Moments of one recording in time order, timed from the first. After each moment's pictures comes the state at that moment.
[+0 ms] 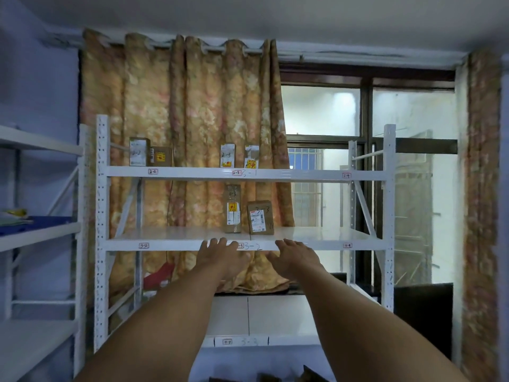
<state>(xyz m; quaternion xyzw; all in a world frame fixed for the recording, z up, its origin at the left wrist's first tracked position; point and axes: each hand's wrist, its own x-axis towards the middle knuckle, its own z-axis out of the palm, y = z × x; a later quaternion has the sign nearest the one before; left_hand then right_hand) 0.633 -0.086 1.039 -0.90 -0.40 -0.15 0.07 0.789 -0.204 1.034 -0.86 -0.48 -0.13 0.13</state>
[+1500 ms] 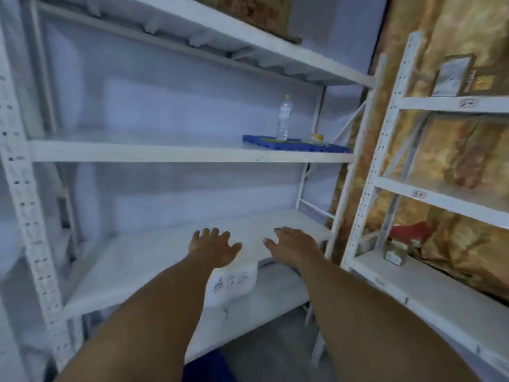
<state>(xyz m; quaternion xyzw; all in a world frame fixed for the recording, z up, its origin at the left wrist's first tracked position) 0.094 -0.062 0.847 -0.58 -0.81 -0.04 0.00 0.292 0.004 0.886 -0.51 -0.86 0.01 0.02</state>
